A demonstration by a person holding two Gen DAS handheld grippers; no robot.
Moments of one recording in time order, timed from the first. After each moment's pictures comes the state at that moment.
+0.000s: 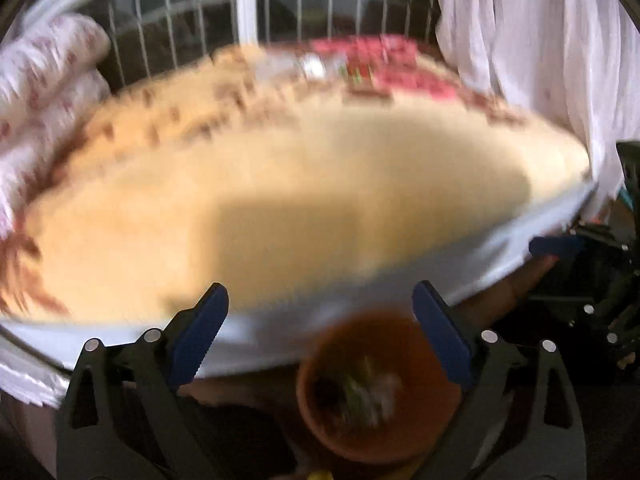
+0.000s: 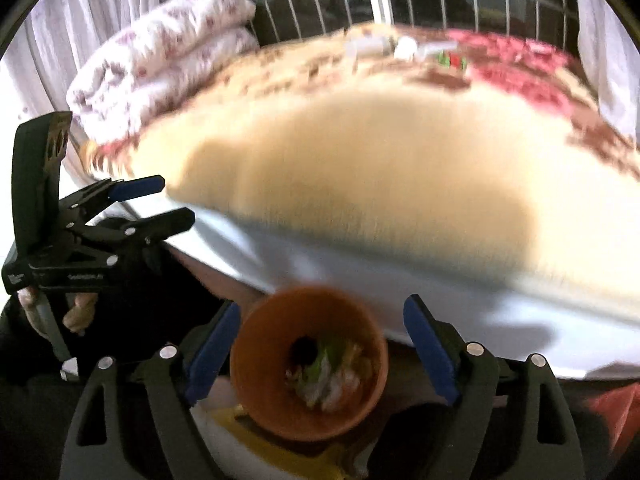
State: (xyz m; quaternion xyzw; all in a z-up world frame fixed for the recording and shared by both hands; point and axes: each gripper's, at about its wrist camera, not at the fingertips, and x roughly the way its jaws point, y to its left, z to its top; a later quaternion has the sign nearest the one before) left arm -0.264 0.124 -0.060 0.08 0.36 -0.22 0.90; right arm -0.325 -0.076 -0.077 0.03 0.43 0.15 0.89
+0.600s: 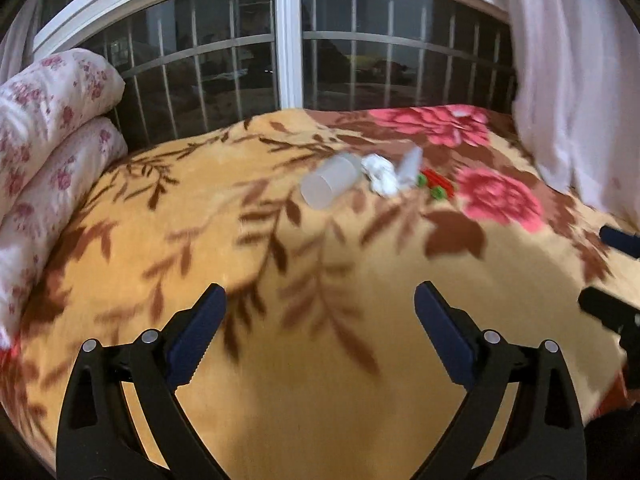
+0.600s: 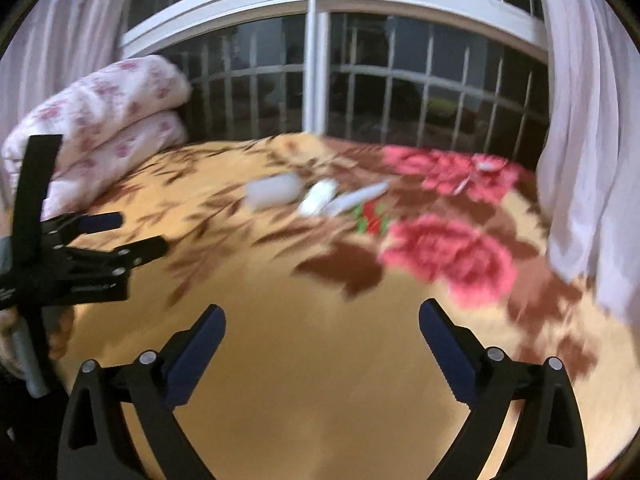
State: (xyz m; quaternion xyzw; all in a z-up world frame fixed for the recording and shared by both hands) left arm -0.075 0.078 -0.011 0.06 0.31 -0.15 0.94; right arm -0.154 -0.125 0.000 -0.04 0.29 0.02 0.96
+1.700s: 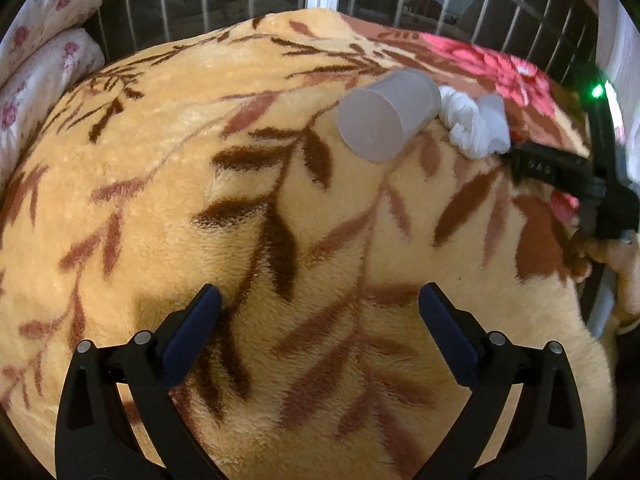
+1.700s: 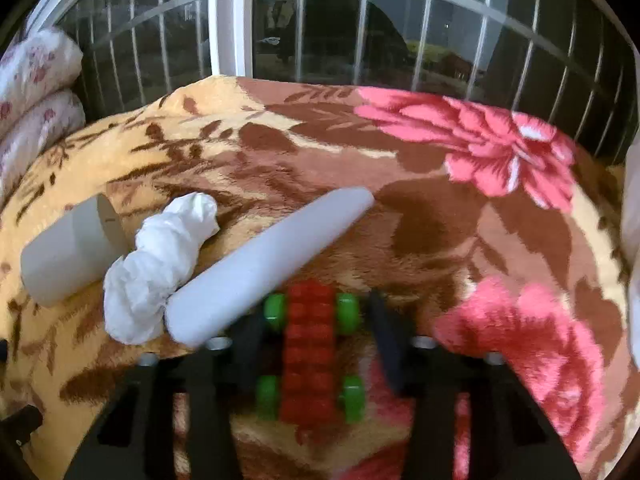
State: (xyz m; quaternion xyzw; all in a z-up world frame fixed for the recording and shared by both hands) left arm 0.028 0.071 -0.076 0.03 0.46 -0.12 0.88; right arm 0.107 -0.165 -0.078 -0.03 0.38 -0.03 0.92
